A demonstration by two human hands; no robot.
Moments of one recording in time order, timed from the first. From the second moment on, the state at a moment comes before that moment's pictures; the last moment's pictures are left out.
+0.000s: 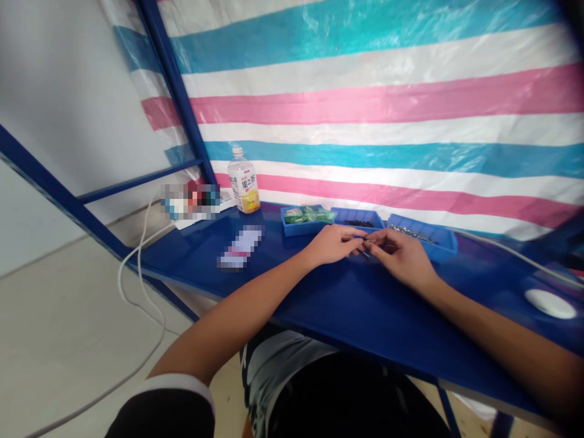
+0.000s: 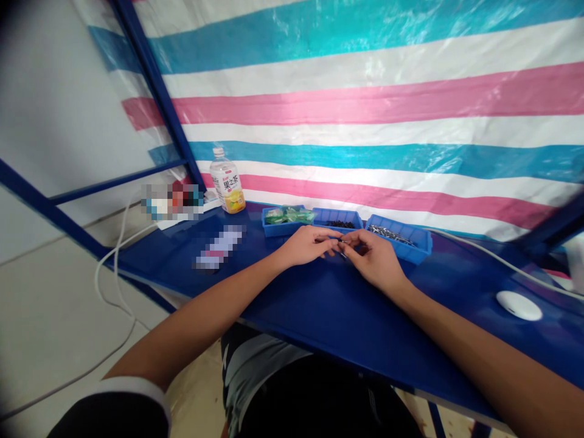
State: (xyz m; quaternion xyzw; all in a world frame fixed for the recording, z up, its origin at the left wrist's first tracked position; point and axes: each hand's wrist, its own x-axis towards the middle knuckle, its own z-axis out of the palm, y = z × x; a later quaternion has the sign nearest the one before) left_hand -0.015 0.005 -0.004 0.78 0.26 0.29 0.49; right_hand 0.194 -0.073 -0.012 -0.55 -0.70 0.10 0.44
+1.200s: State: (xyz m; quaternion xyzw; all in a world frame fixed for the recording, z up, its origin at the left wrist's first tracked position) left_hand -0.019 0.012 0.004 0.77 0.29 0.40 0.41; right_hand 0.206 -0.071 -0.003 -0.58 -0.67 0.16 0.44
